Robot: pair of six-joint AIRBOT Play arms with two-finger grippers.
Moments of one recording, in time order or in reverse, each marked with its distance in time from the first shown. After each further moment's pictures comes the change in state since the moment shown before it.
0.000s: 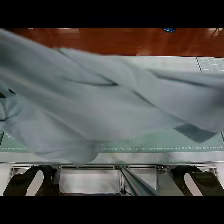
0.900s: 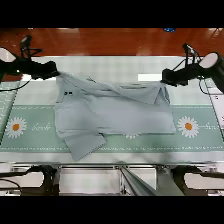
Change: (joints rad) left arm -0.098 -0.850 -0.288 -0.055 0.352 -0.085; right arm -0.006 -0.977 -0.145 0.232 -0.574 -0.091
